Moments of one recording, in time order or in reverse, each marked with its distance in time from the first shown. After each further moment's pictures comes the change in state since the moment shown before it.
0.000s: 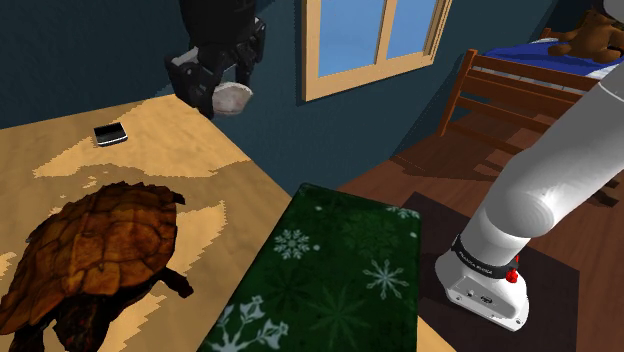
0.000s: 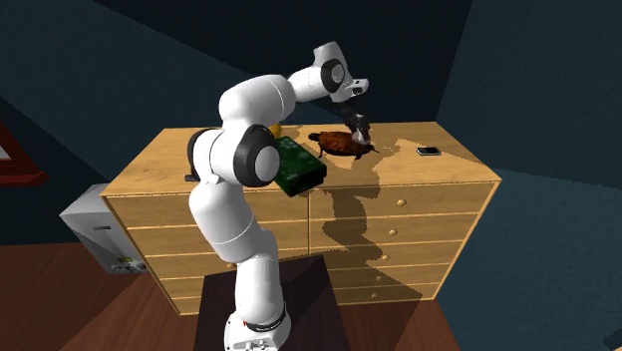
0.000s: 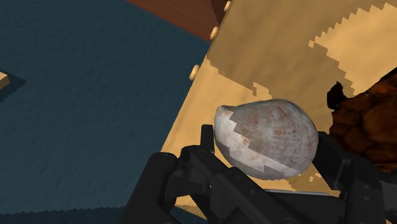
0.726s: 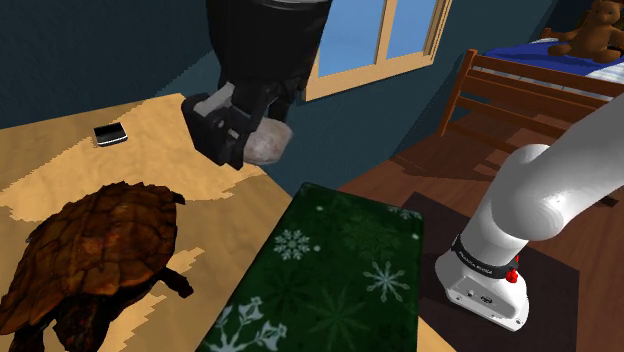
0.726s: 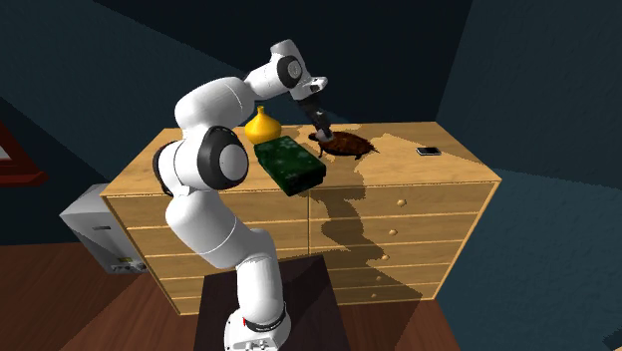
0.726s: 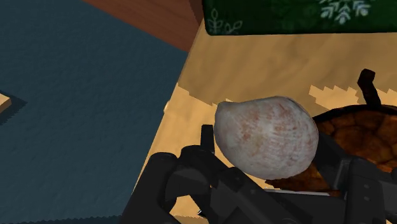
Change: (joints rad) arm 0.111 -0.182 0.053 -0.057 0.129 -0.104 0.115
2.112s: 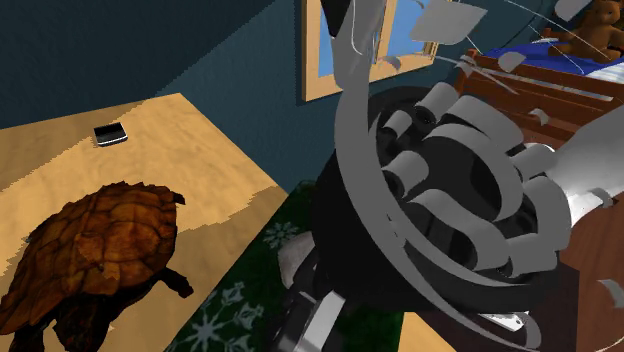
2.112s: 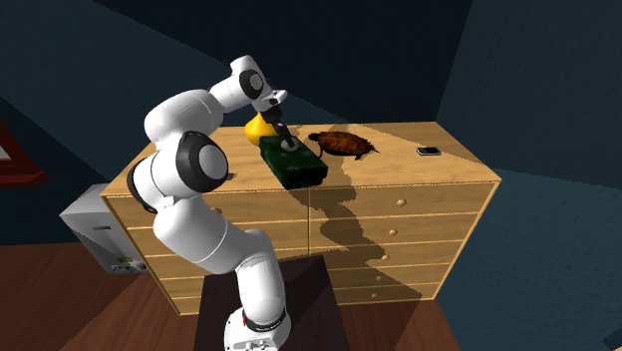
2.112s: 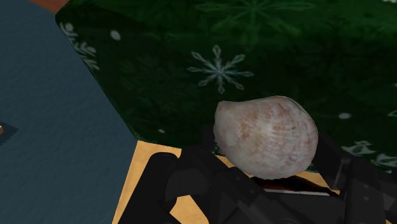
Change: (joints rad) arm 0.089 -0.101 0.150 -0.073 0.098 -0.030 0.207
